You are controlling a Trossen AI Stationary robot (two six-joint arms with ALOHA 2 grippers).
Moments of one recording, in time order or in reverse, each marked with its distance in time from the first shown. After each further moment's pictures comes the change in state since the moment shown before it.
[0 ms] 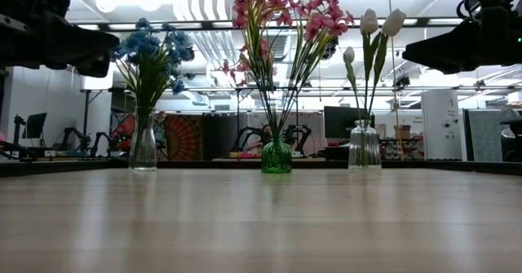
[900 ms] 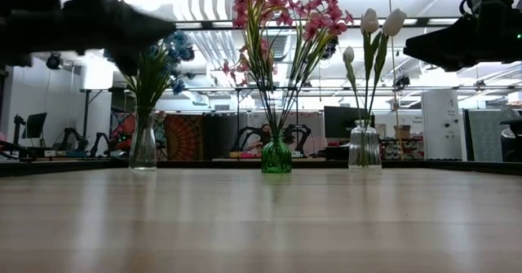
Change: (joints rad) left arm 0.037 0.874 0.087 0.961 -0.291 -0.273; right arm 0.000 -0.019 0.000 0.031 0.027 0.000
